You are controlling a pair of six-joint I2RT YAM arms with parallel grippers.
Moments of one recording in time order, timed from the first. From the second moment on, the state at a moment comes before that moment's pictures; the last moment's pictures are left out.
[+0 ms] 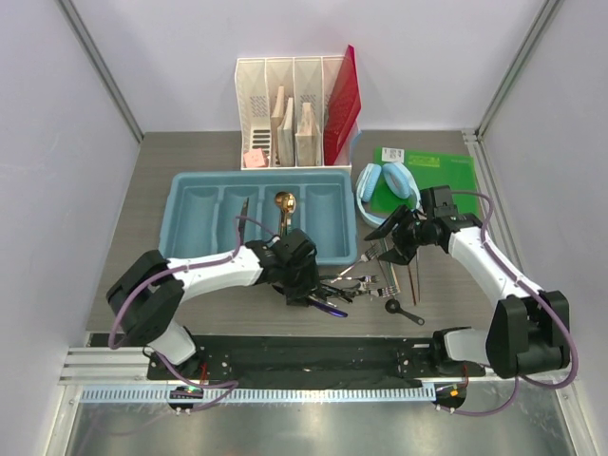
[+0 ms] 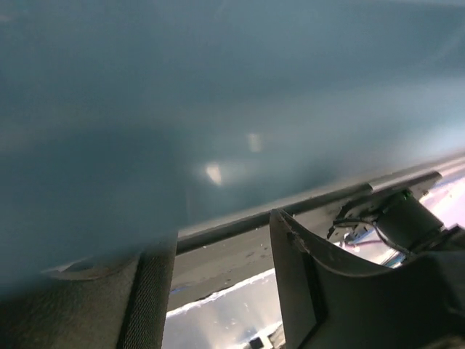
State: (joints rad) left arm -0.91 1.55 0.90 -0.44 0.17 -1.16; right arm 0.14 1.29 0.86 -0.62 -0.49 0.97
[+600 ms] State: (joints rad) left arm -1.05 1.62 0.99 -0.59 -0.01 -1.50; right arm 0.14 1.11 0.67 -0.68 -0.49 0.90
